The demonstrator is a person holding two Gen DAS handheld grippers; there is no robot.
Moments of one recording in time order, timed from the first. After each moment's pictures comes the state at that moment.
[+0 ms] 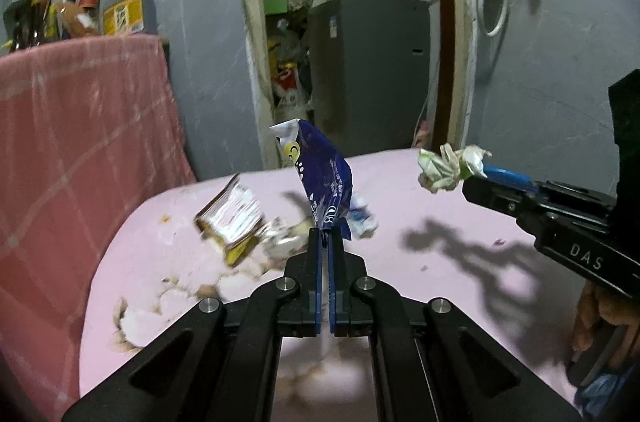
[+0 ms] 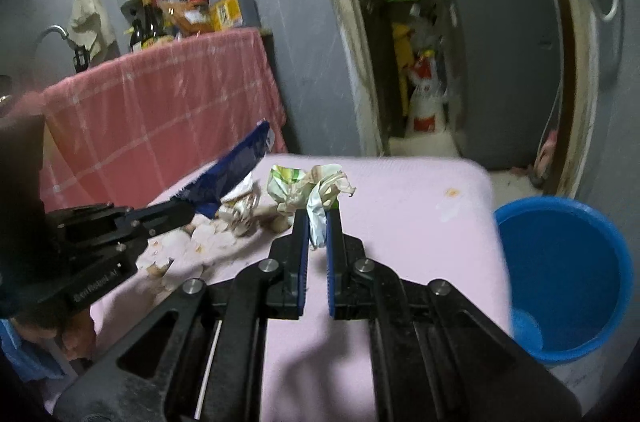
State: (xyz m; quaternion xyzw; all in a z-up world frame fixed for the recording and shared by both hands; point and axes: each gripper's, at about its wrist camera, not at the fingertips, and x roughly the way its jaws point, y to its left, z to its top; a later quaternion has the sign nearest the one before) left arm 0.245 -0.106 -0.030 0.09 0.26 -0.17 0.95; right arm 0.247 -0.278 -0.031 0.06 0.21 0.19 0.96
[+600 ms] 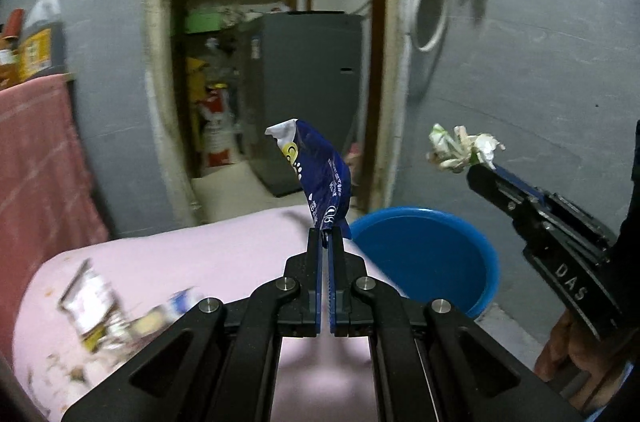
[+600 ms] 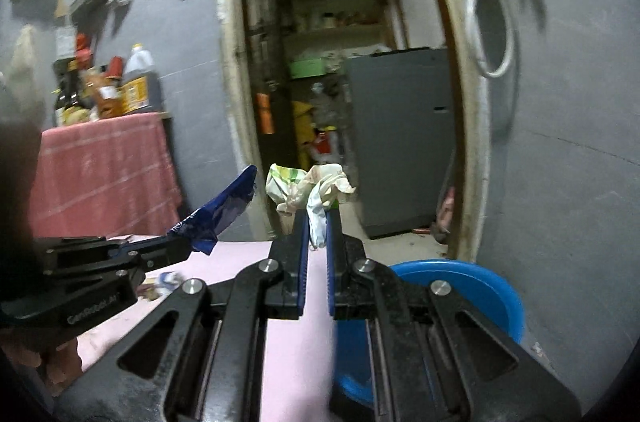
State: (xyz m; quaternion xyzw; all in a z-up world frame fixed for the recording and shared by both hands) left arm 0.284 -0.228 -0.007 0.07 0.24 -0.29 0.92; right arm 0.235 -0.383 -0.006 0.08 0.11 0.01 0.99
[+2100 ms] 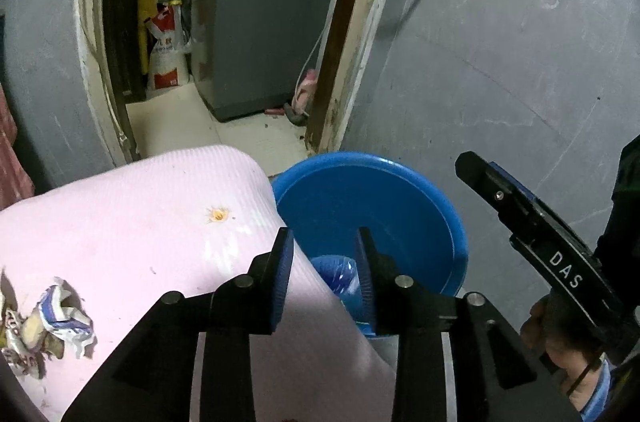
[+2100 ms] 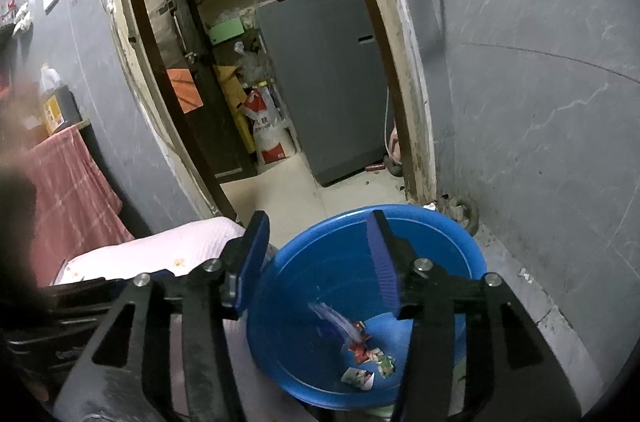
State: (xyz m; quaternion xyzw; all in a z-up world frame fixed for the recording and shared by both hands) left arm 0.343 -0.286 -0.045 0.05 0.39 -0.33 0.86; right arm 0.276 -0.458 -0.043 0.17 0.21 -0.07 0.96
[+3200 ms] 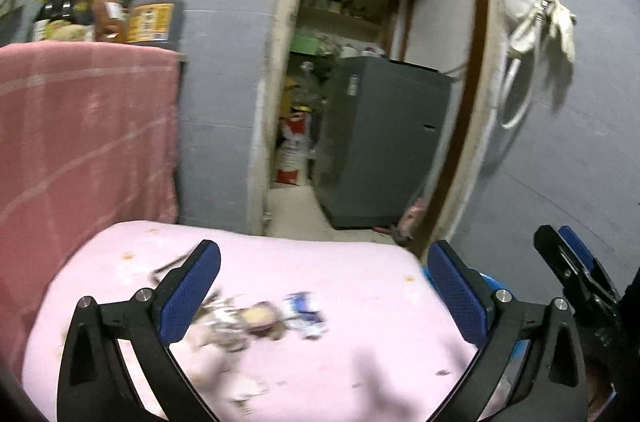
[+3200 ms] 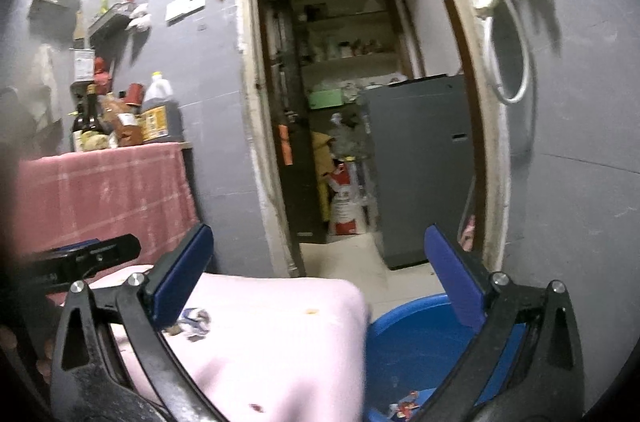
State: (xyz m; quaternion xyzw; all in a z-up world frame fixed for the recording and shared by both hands) left arm 0.270 -0.115 0.021 -0.05 0.19 -0.14 0.97; right arm 0.236 -0.344 0.008 0.08 0.05 0.07 0.99
